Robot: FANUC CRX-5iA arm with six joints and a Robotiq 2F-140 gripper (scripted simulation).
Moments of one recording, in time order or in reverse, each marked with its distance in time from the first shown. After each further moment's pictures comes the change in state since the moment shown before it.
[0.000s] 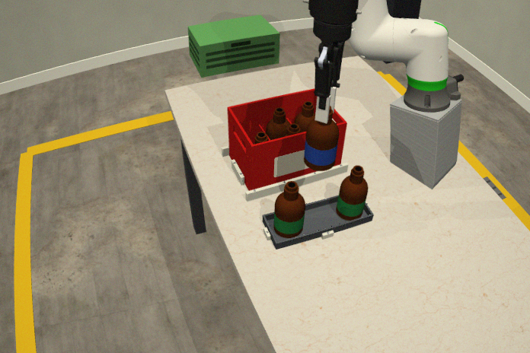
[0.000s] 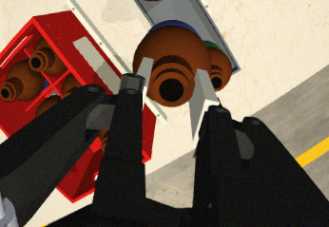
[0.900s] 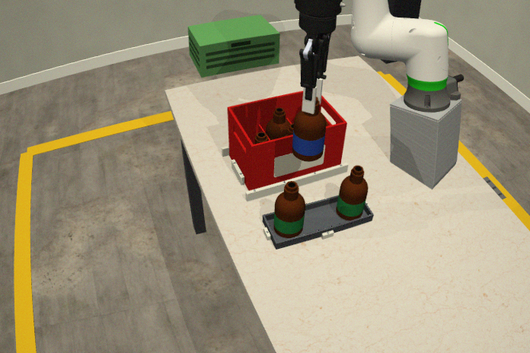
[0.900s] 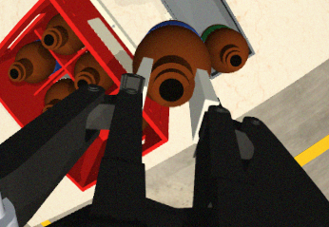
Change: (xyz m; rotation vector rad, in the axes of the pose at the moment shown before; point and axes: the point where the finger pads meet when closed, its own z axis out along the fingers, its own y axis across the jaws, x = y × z) arm -0.037 -0.019 0.000 0.000 0.000 0.000
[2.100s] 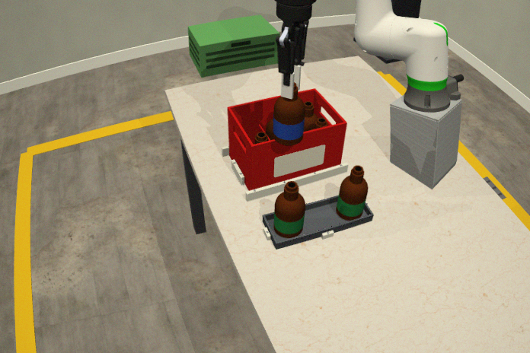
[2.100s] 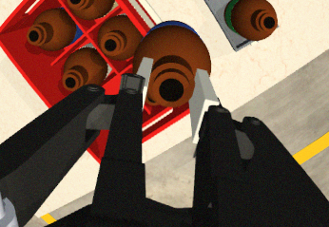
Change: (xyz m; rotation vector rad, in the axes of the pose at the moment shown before) arm -0.064 -0.032 0.000 0.000 0.000 0.000
